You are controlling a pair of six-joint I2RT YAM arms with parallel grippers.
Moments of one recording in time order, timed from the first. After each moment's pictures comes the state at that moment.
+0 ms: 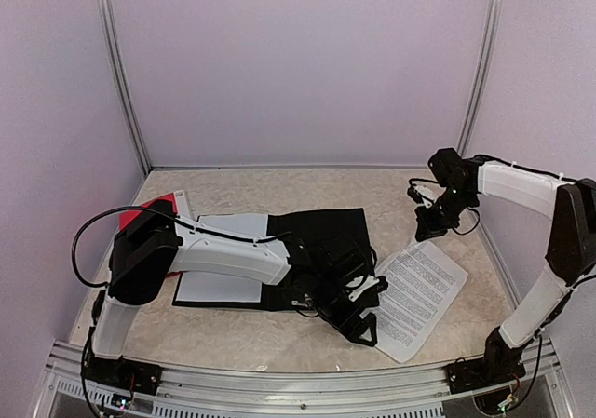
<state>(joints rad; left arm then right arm) -1.19 2.22 1.61 -0.43 0.51 -0.34 0.27 1.62 1.20 -0.85 -0.18 -0.01</state>
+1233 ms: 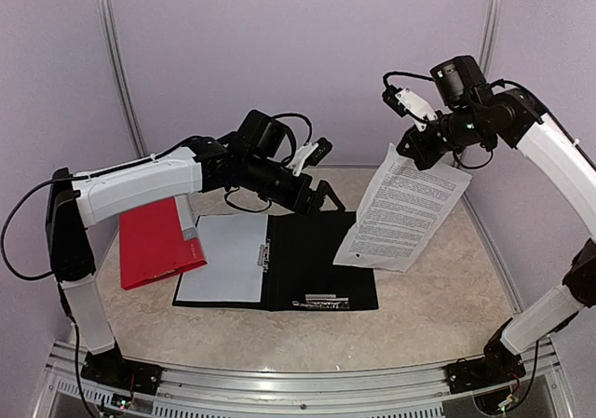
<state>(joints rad) -0.87 1.85 1.67 -0.48 0.44 -0.24 0.60 1.46 1.76 -1.03 0.07 -0.22</state>
